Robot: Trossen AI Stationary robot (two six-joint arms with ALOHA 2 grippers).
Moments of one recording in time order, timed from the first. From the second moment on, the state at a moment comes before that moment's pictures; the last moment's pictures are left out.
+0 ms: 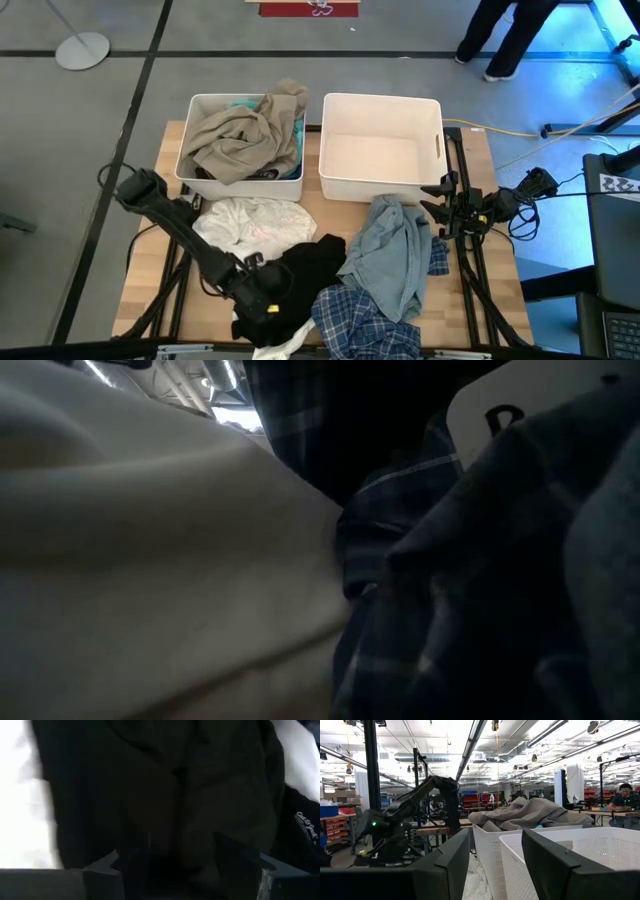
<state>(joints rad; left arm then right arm) -0.71 1.70 1.10 -0.54 -0.30 -1.01 0.51 0.00 0.05 0.35 0.64 -0.16</state>
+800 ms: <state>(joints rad) -0.61 1.88 1.10 -0.61 -0.35 -0.85 0.51 0.00 0.05 0.35 0.64 -0.16</state>
